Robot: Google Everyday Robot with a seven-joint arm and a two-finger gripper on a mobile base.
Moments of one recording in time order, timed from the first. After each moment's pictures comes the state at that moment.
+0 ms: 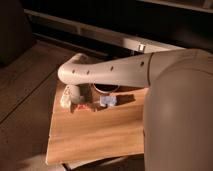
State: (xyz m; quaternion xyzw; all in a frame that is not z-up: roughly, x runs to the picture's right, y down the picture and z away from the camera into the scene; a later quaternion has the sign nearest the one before) arm -0.108 0.103 0.703 -0.26 0.23 0.64 0.68
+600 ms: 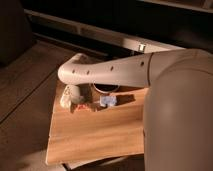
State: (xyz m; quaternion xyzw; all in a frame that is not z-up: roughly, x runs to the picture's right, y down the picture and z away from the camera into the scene) arm -0.108 0.103 0.703 -0.26 0.23 0.64 0.68
